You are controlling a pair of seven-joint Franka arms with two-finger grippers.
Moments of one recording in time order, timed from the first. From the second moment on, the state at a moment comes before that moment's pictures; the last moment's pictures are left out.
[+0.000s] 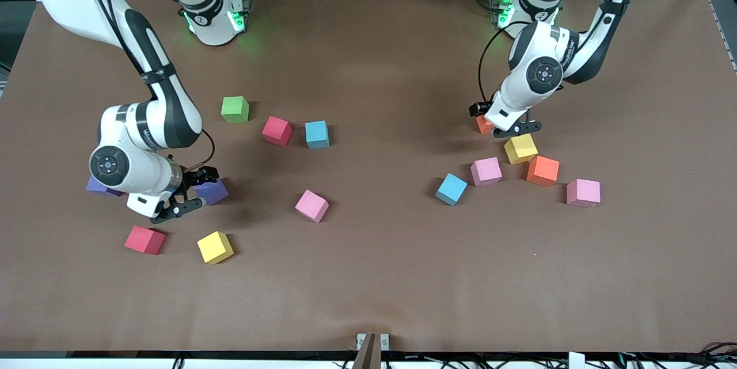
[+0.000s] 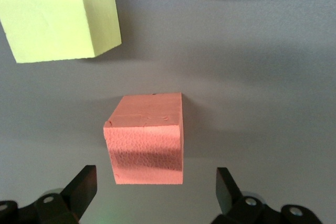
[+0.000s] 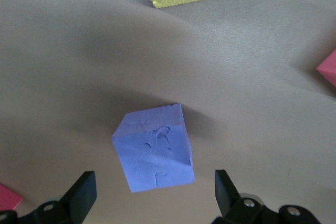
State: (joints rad) left arm -0.14 0.10 -0.29 -2.47 -0.10 2.32 -0.51; right arm 0.08 0.48 0.03 -1.86 -0.03 2.16 -0.24
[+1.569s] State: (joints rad) left arm -0.19 0.19 -0.24 -2.42 -0.06 2.40 -0.54; right arm 0.08 0.55 0.04 -1.88 -0.07 2.25 -0.25
